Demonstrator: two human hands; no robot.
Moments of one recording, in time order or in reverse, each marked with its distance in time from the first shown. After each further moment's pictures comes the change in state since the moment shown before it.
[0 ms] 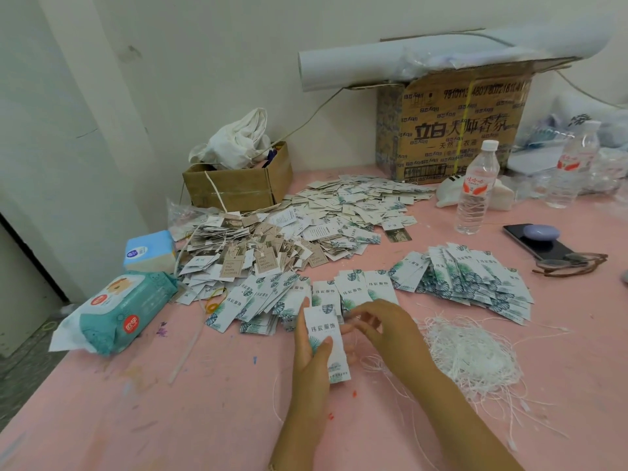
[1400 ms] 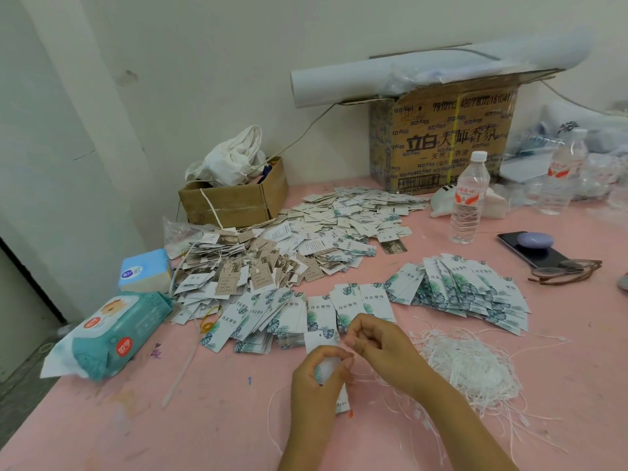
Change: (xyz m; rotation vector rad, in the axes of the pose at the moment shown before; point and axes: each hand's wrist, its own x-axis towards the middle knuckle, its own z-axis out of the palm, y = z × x) left_hand -0.044 -0.044 -0.077 0.469 -0.103 0.123; right_hand -0.001 -0.005 -0.011 0.521 -0.196 0.010
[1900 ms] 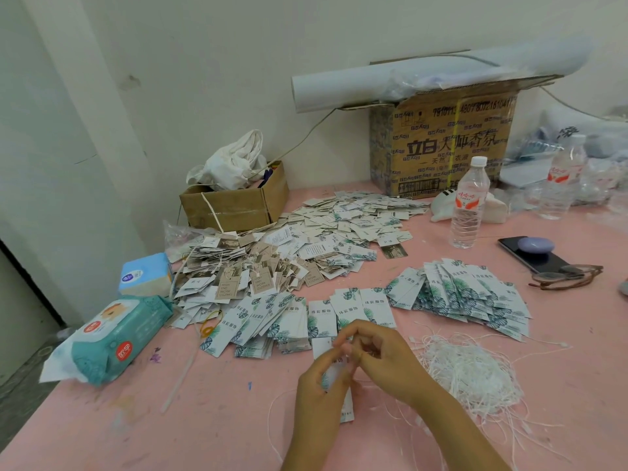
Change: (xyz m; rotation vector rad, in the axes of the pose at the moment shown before) left_hand -0.003 0.005 0.005 0.025 -0.041 -0.061; right_hand -0.002 -0.007 0.005 0.011 -0.019 -0.060
